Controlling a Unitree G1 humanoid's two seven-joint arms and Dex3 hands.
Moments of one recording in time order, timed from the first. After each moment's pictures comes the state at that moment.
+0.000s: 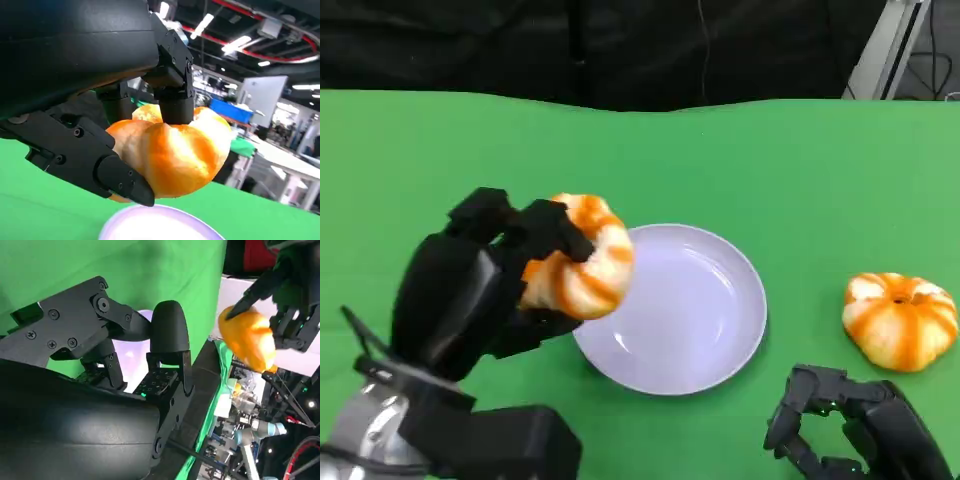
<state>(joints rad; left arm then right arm) -0.09 0.32 -0.21 -0.04 0.67 -0.35 0.28 0.07 -0.08 0.12 0.45 0.02 -0.89 0.31</state>
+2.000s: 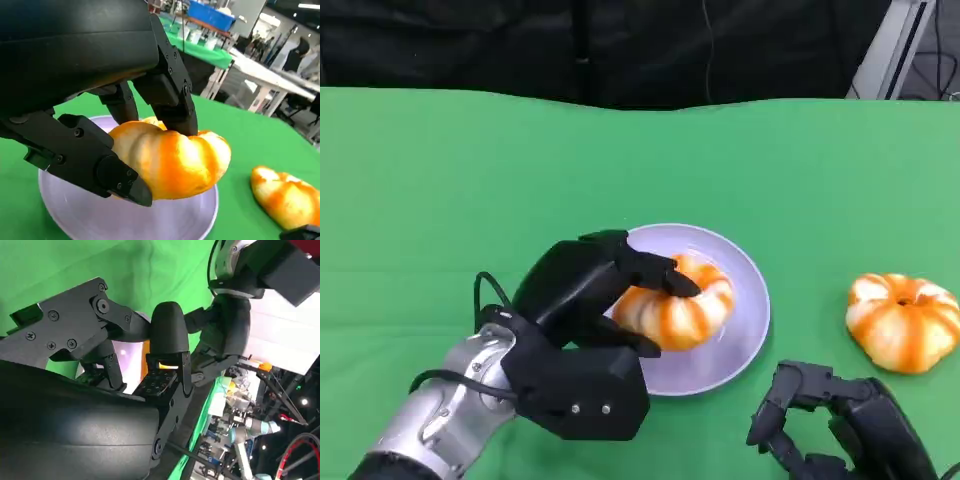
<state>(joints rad) -0.42 0.19 -0.39 0.51 0.60 -0.47 0.09 0.09 -0.06 0.14 0.38 -0.04 -0.85 0.24</state>
